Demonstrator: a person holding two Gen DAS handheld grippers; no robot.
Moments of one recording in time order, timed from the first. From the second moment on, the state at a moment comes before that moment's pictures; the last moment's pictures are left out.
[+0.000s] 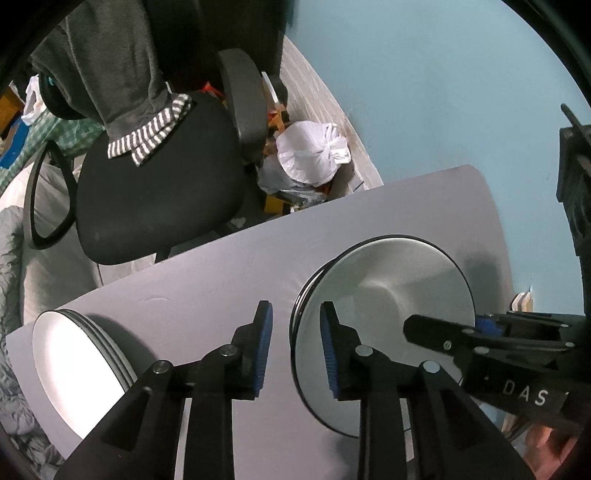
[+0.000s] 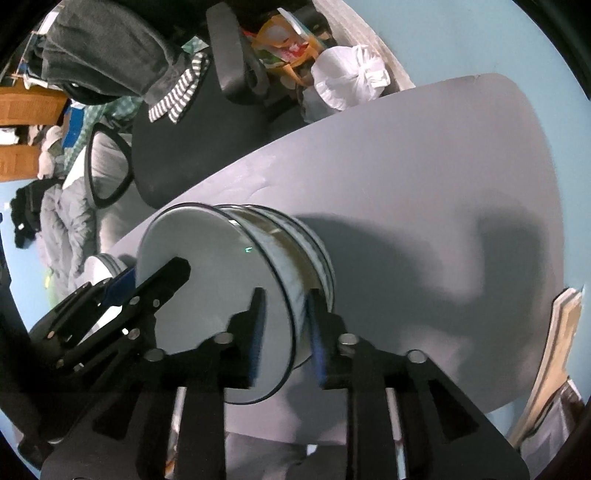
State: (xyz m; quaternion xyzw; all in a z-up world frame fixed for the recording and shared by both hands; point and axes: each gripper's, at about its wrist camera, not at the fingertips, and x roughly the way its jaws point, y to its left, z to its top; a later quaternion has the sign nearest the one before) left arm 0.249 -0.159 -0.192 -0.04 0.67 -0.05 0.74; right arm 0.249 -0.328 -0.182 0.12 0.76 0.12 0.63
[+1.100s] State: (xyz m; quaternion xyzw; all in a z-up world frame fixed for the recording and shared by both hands) left arm 0.215 -0.140 -0.131 -0.07 0.62 -0.04 0.78; right arm 0.241 -0.345 -0.121 0.06 0.69 0.09 0.71
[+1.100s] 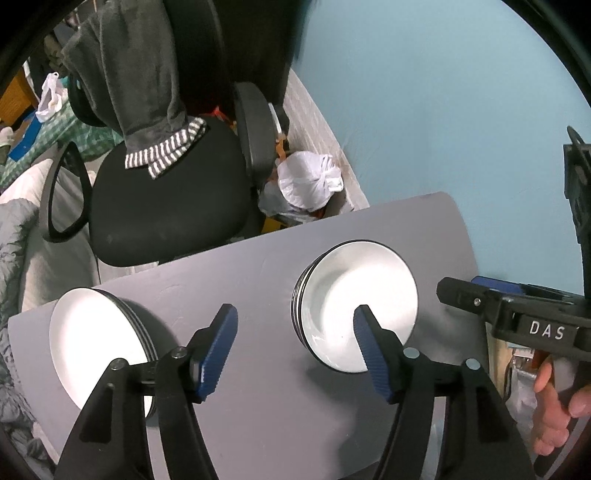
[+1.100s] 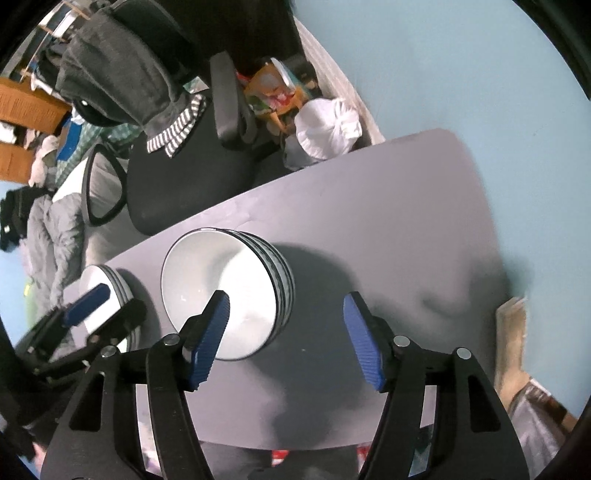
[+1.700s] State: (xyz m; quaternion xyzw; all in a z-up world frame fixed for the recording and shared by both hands) left arm 0.186 -0.136 -0.069 -0.05 0.57 -0.04 0.82; right arm 0.217 -0.328 -0.049 -0.01 0.61 0.12 0.79
